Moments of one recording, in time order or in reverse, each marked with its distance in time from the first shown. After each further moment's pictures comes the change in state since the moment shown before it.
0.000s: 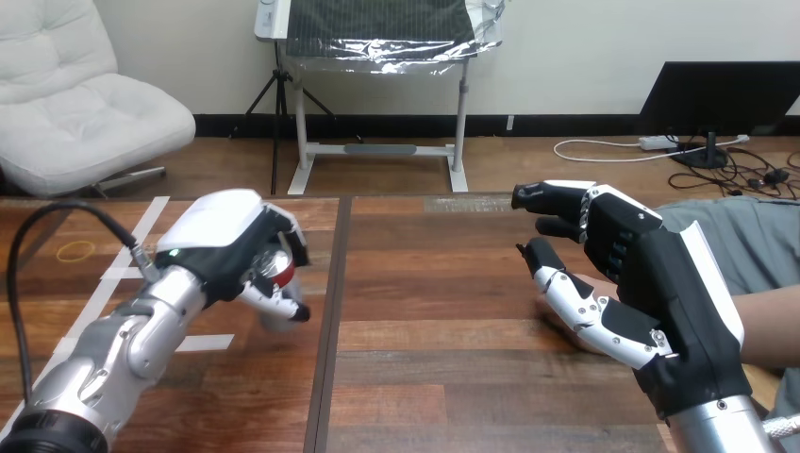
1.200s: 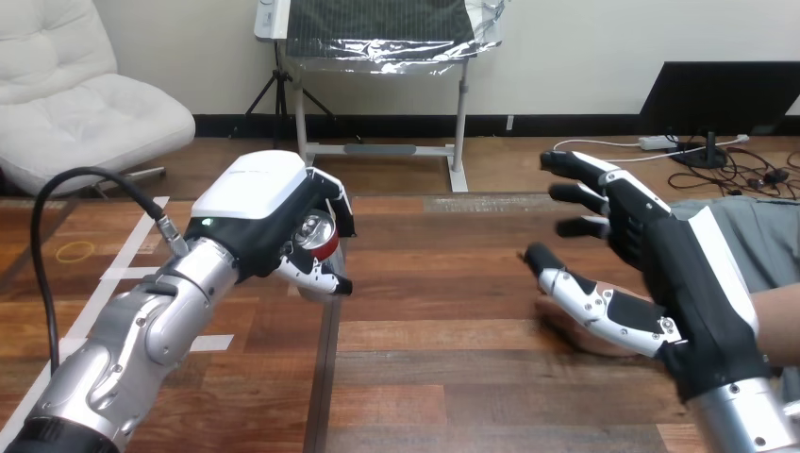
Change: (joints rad) left arm 0.070 0.001 0.028 -0.353 0.003 0.085 -0.087; right arm -0.046 -0.082 -0.049 -0.002 -0.151 0.059 -0.022
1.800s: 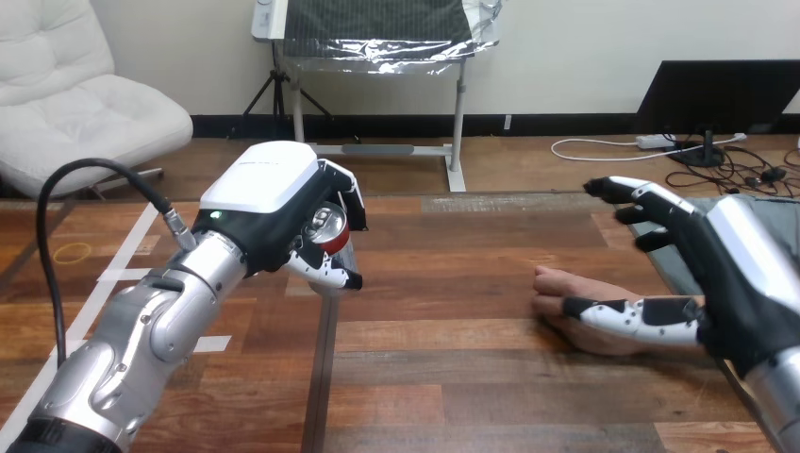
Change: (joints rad) left arm 0.007 -0.001 0.000 -0.065 0.005 0.016 -0.018; right arm -0.056 -0.181 -0.061 0.003 -0.229 0.156 0.036
